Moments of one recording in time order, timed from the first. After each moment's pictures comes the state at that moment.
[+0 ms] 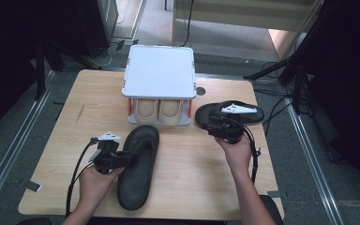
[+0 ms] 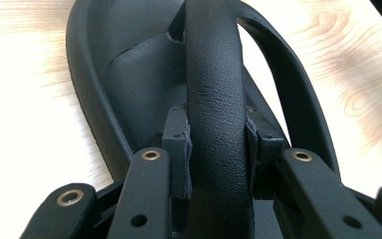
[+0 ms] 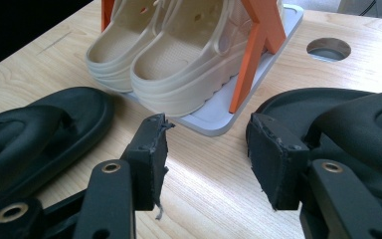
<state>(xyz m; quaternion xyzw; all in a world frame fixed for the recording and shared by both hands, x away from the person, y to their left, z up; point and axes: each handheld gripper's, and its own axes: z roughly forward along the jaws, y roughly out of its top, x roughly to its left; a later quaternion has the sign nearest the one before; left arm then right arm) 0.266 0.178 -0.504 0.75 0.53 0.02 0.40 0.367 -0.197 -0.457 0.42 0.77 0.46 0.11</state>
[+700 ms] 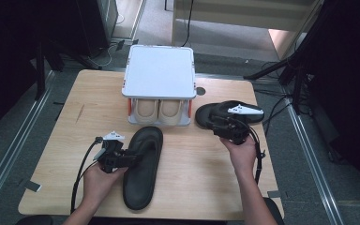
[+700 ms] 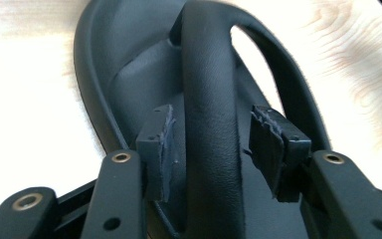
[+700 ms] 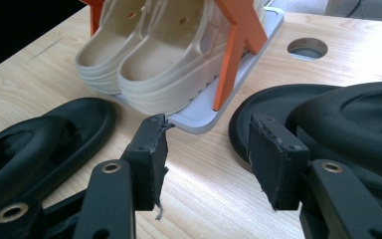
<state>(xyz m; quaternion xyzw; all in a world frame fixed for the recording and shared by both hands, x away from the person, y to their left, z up) 0.273 0.176 -0.507 0.76 0.52 0.03 0.40 0.365 -0.213 -0.455 0.44 0.76 0.46 0.12</state>
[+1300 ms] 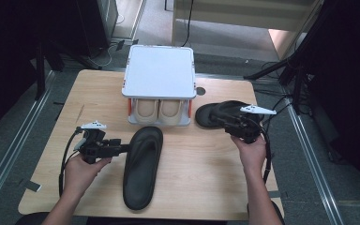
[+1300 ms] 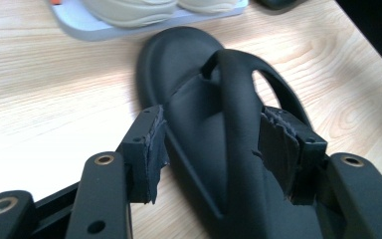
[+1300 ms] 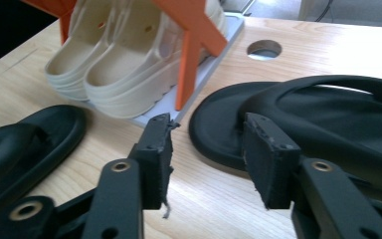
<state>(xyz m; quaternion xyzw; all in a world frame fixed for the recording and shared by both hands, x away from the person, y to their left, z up) 0.284 0.224 -0.483 0.75 0.52 0.03 0.42 0.370 -0.246 -0.454 0.46 0.74 0.46 0.14</state>
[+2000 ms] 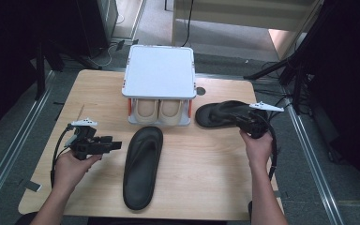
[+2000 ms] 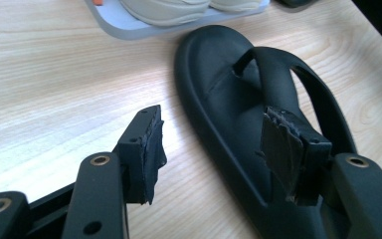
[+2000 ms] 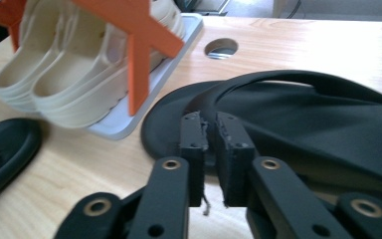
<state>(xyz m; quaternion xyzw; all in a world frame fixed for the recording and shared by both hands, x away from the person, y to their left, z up) 0.294 0.251 -0.489 0.75 0.51 0.03 0.41 0.393 -0.274 -0.462 0.50 0.72 0.45 0.16</state>
